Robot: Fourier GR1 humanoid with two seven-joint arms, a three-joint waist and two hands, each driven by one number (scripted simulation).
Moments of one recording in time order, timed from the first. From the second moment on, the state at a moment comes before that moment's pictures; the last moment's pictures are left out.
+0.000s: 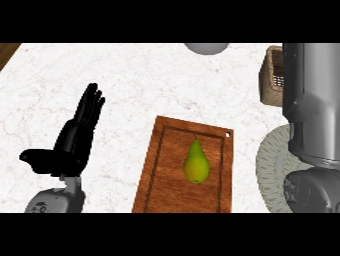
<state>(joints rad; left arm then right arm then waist) -0.12 0.01 -0.07 -1.64 -0.02 0.08 0.04 -1.34 -0.05 -0.78 -0.89 2.23 -0.18 1.25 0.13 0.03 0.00</state>
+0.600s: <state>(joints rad) -0.09 0.02 -0.04 -1.65 0.00 0.08 0.02 -1.35 0.00 -0.96 -0.84 2.32 -0.16 1.24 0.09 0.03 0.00</state>
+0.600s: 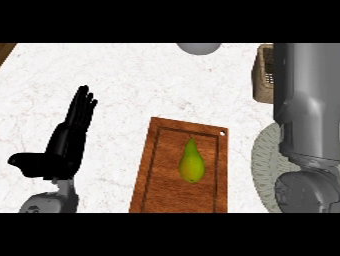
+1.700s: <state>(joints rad) -0.07 0.02 -0.03 -1.65 0.00 0.09 0.03 -1.26 0.00 -1.06 -0.82 2.29 -0.31 1.24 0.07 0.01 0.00</state>
